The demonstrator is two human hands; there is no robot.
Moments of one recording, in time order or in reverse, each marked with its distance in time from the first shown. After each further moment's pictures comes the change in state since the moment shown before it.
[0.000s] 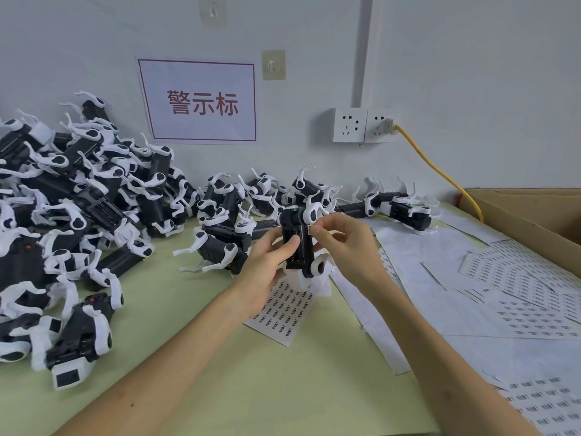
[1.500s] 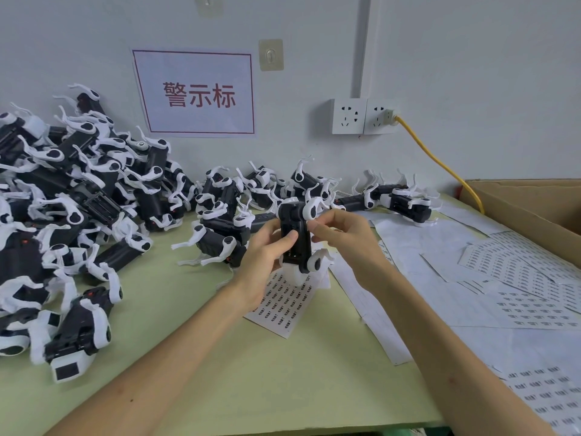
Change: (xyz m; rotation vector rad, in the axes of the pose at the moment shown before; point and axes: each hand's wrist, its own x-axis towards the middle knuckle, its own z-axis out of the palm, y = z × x) left_hand -0.004 0.000 0.002 0.089 0.029 0.065; right_hand 0.003 0.000 -0.005 0.138 -0.076 0.204
